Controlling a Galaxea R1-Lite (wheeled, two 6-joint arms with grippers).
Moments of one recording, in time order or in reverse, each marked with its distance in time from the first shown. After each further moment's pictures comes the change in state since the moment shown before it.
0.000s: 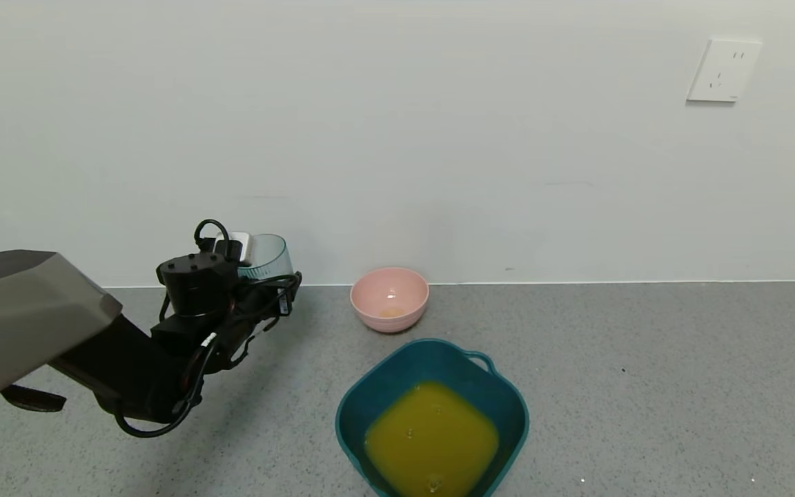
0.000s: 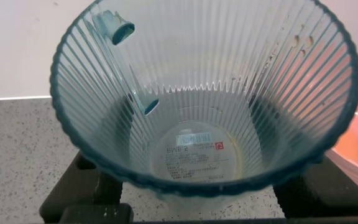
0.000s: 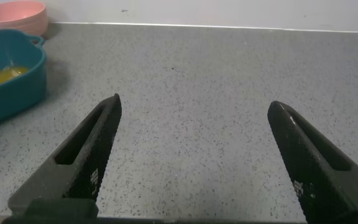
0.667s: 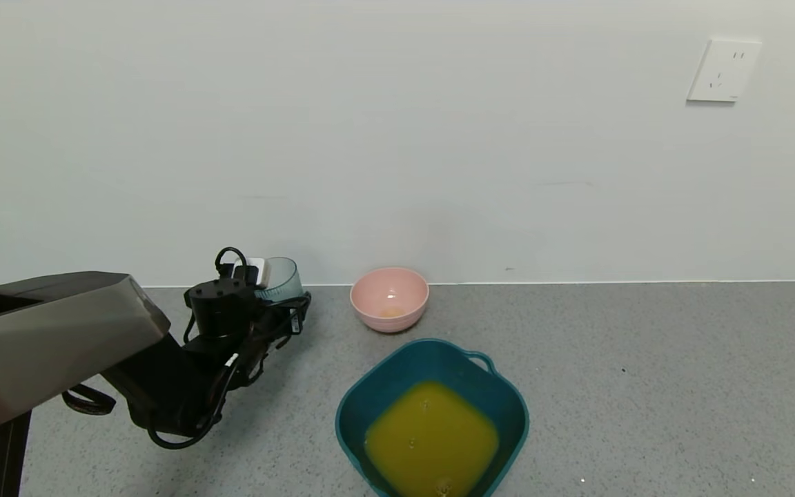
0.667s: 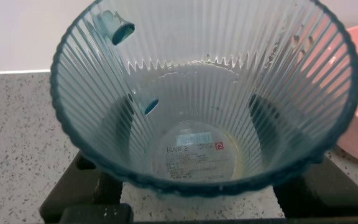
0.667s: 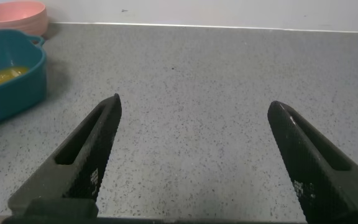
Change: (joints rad) left arm -0.007 0.136 0.002 -0.101 0.006 -0.022; right arm 0.000 0.000 0.000 0.000 0.000 0.000
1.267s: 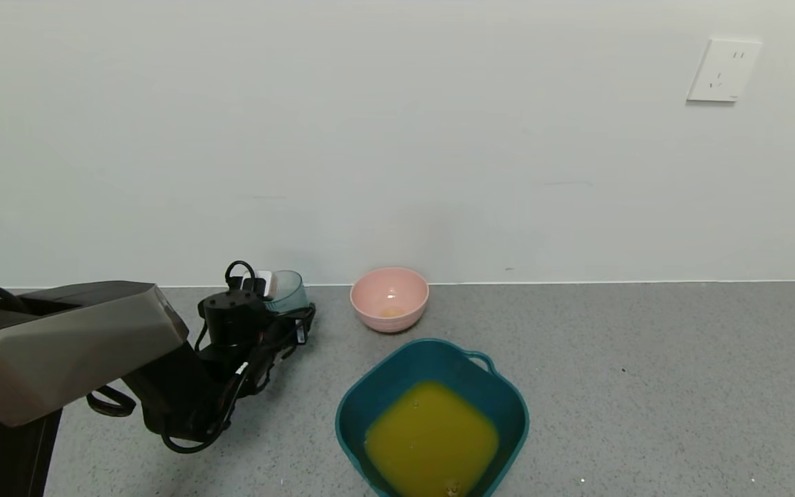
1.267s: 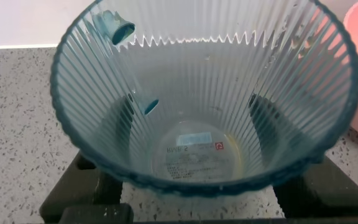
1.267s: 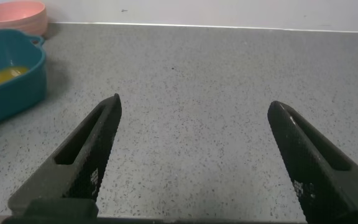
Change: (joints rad) left arm -0.003 0.066 -0.013 -0.006 0.002 -0.026; right arm 0.000 0.000 0.000 0.000 0.000 0.000
